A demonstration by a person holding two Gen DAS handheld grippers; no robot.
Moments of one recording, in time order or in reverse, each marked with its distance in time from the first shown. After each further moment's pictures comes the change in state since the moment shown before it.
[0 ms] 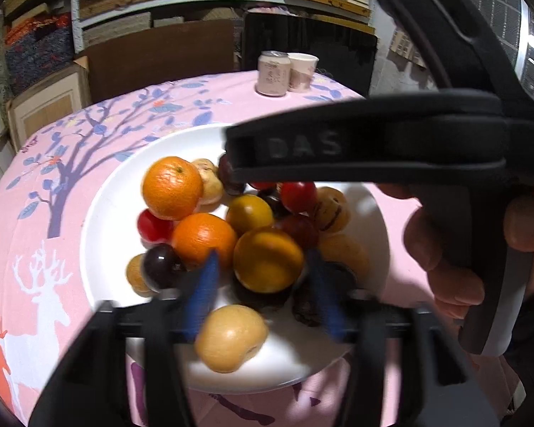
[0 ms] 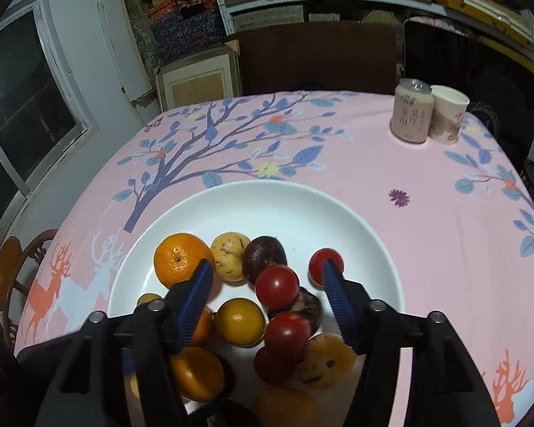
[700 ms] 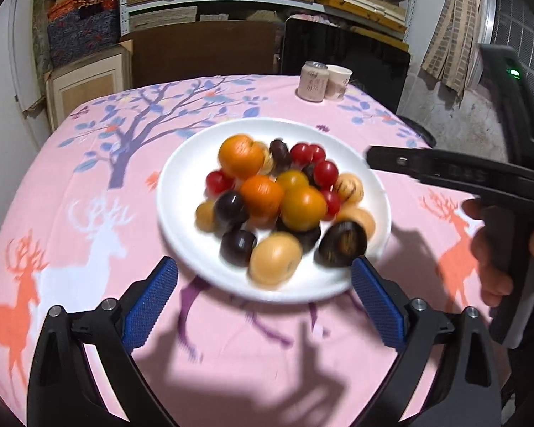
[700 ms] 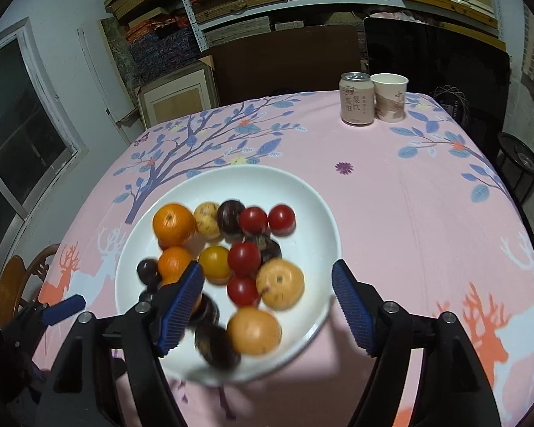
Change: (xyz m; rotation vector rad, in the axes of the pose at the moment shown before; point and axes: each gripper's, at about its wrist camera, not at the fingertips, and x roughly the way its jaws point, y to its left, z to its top) left arm -0.079 0.018 -0.043 -0.121 0.016 0.085; right arm -0.071 -0.025 -0.052 0.104 -0.036 -0.050
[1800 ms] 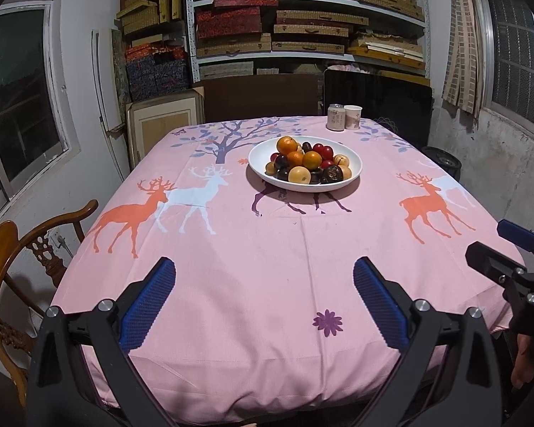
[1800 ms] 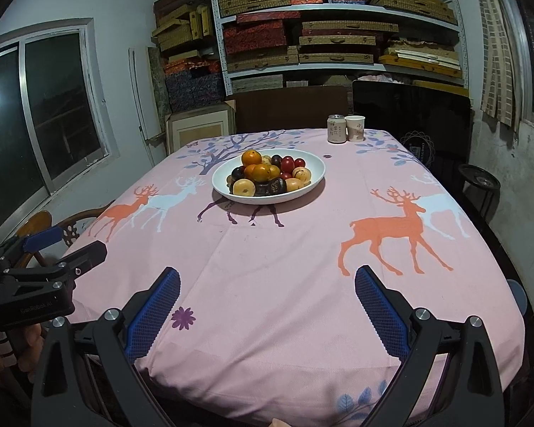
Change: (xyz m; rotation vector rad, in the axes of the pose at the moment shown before) left arm -0.243 -0.044 -0.188 -0.037 -0.226 0.239; right arm -0.244 0.067 -0.245 -0.079 -0.256 -0.047
